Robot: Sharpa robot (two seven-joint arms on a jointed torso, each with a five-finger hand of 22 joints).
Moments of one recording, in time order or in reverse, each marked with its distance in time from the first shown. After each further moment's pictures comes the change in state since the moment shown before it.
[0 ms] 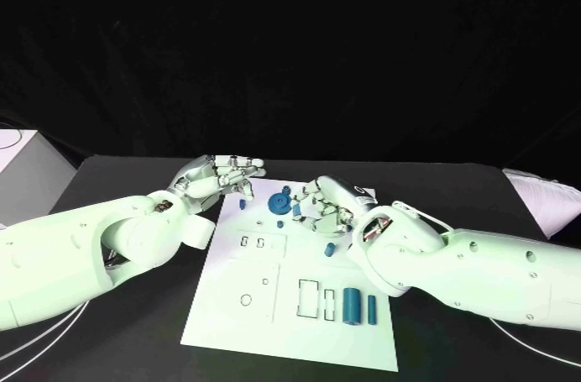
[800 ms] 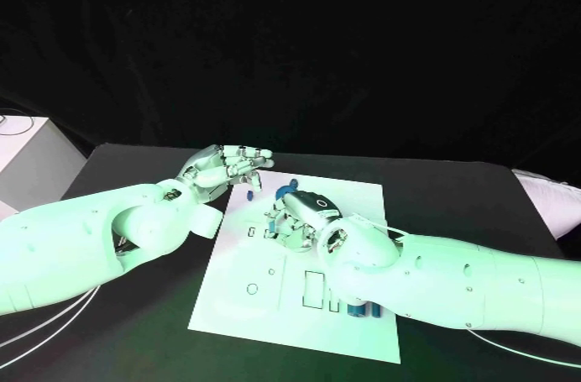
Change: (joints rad) left arm 0.000 0.005 0.000 0.001 -0.002 0.000 -0.003; left_hand 0.000 0.000 0.000 0.000 0.000 0.000 0.000 0.000 0.000 0.000 0.000 0.000 0.000 0.000 0.000 0.000 0.000 0.000 0.000 0.000 0.000 0.000; right arm -0.075 0.196 -0.013 -0.122 -0.167 0.065 -0.119; right_hand -0.049 -0.030 0.005 0.001 -0.007 -0.003 -0.003 0.070 0.000 0.000 0.000 0.000 0.000 0.000 0.000 0.000 0.000 0.000 0.000 0.000 0.000 0.001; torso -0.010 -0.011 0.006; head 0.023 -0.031
